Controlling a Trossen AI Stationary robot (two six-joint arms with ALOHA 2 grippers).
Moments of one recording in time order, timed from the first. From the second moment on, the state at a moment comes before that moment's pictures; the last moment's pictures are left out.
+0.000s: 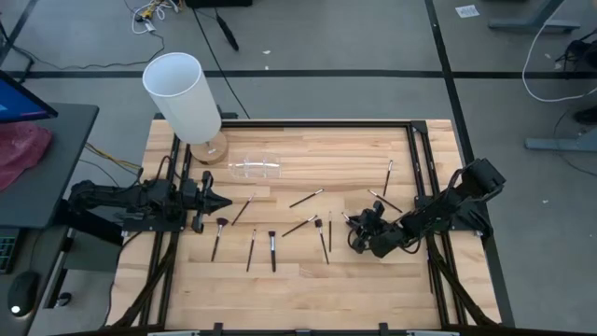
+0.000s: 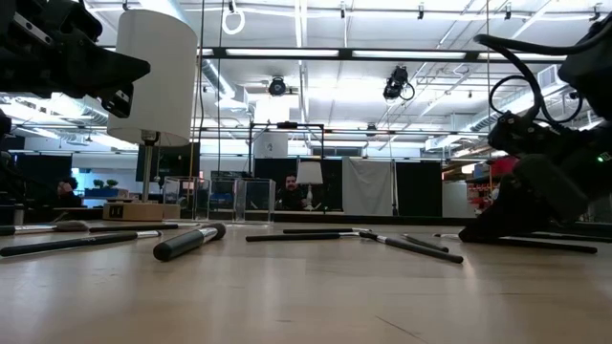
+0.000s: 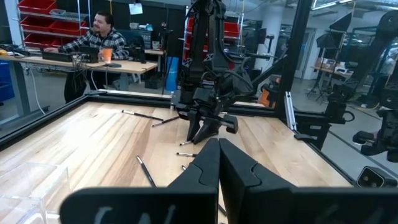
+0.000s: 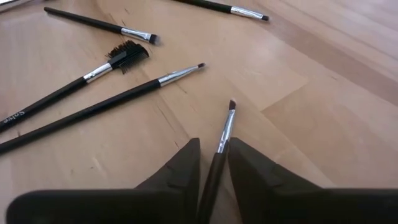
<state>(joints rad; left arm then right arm) -0.11 0.02 0.01 0.06 -0.09 -0.12 0.52 1.70 0.30 0.39 0.76 0.85</state>
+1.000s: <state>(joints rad) -0.11 0.02 0.01 0.06 -0.09 -0.12 0.47 1.70 0.47 0.14 0.77 0.86</state>
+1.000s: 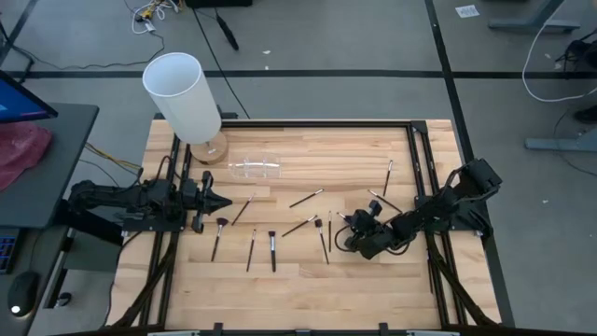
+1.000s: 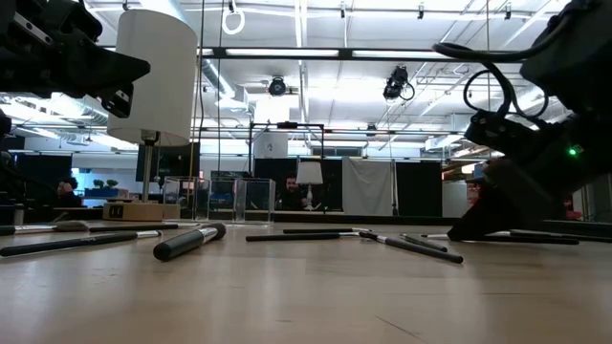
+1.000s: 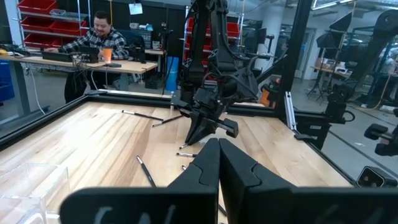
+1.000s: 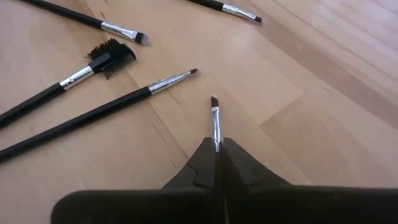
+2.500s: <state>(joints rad) -0.07 0.94 0.01 0.86 -0.12 -0.10 0.27 1.62 0.47 1.13 0.63 0.18</state>
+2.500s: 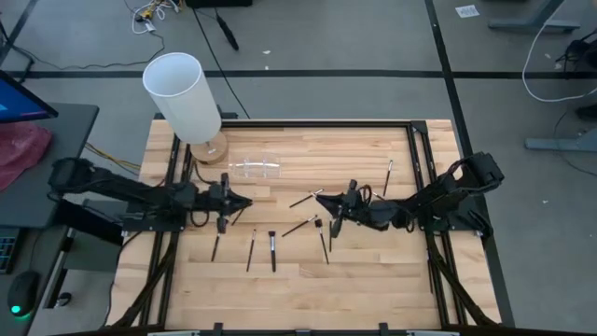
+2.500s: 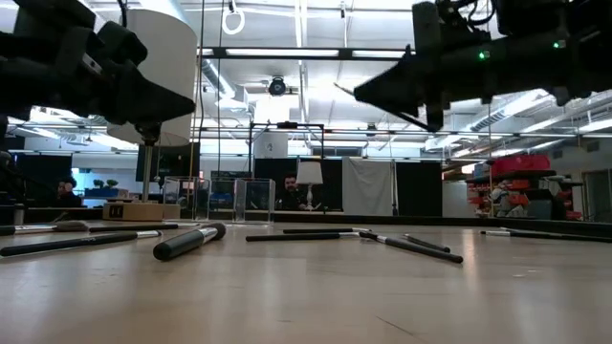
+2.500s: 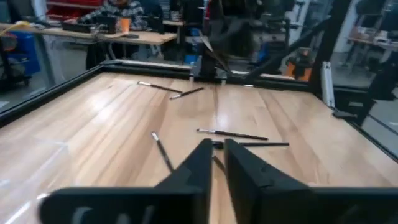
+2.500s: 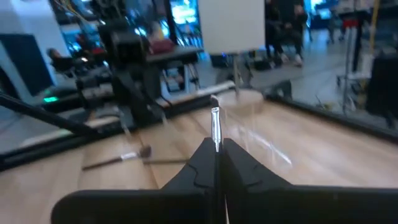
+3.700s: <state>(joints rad) 0.07 1.92 0.73 1.57 0.35 -0.15 0.24 1.71 0.66 1.43 0.37 -0.19</state>
